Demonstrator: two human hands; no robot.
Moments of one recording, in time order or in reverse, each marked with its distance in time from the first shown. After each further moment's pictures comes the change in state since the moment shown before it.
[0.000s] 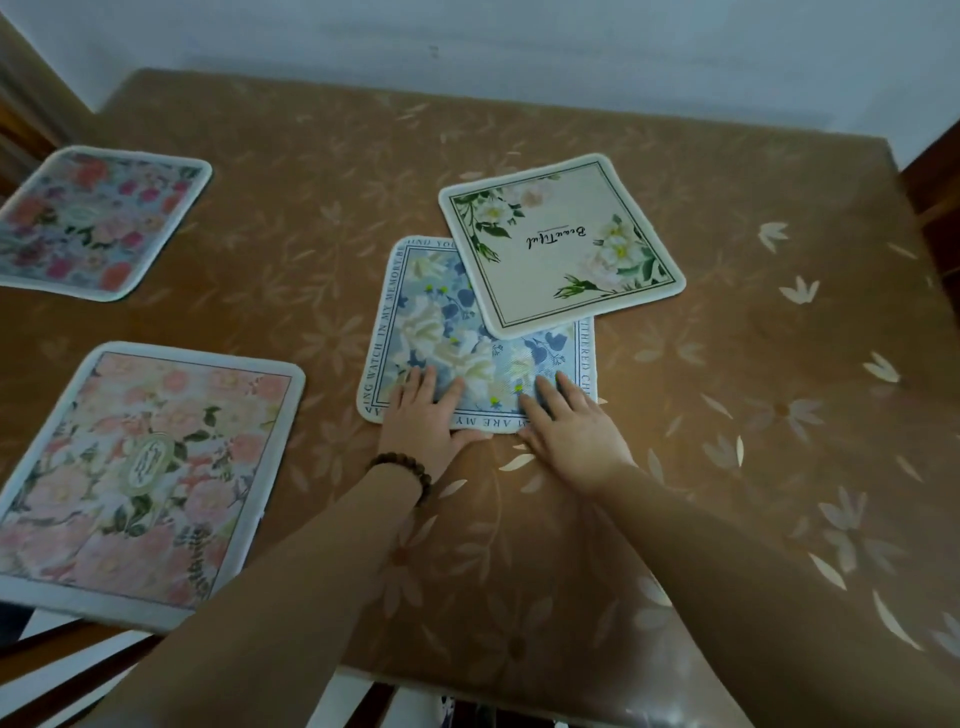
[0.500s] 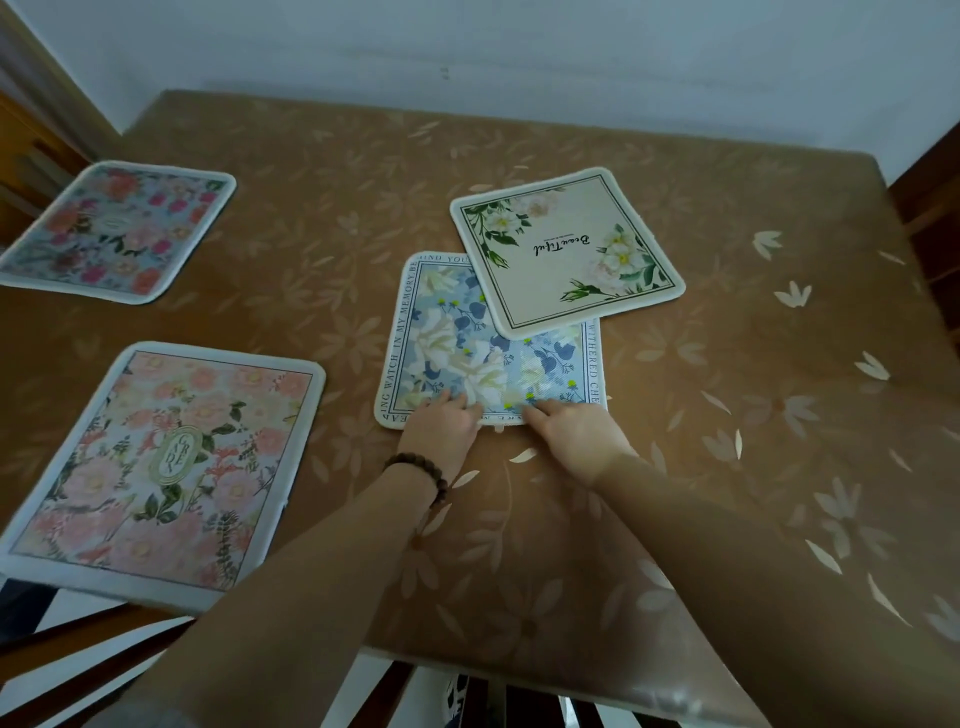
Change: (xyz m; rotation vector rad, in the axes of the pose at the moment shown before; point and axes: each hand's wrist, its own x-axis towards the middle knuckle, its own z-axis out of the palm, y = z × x) left_hand -0.020 0.010 -0.017 0.039 0.011 0.160; right_hand -0.004 -0.017 -0.027 -0.119 -0.111 -0.089
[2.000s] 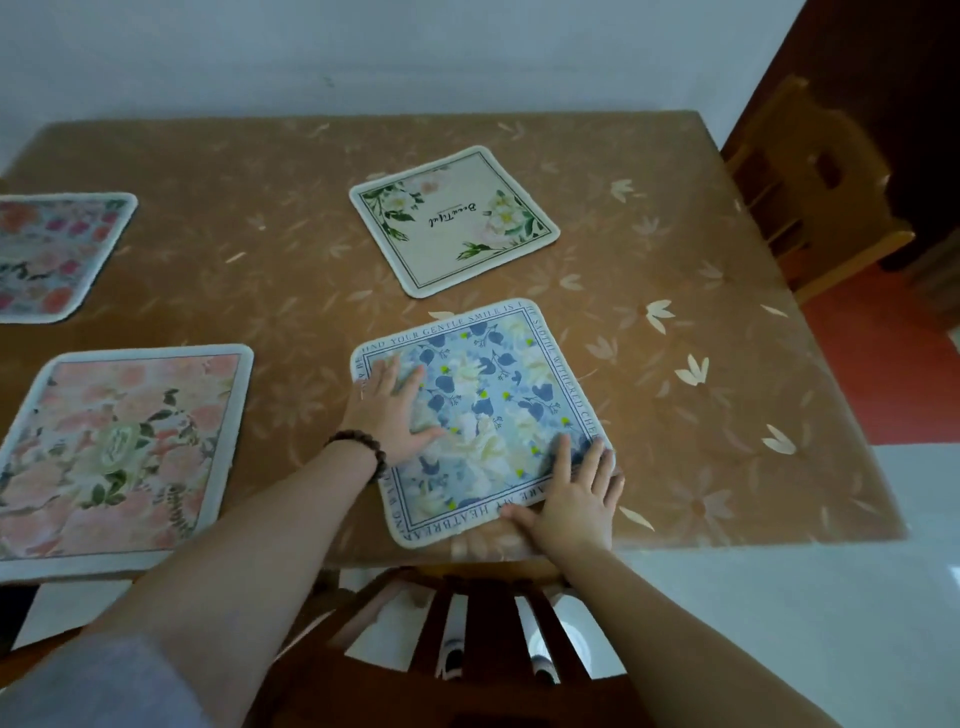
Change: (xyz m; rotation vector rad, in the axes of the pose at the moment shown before) left_hand -0.059 0.032 0.010 -0.039 -0.119 0.015; right_hand -0.197 -0.084 0.073 0.530 0.045 0.852
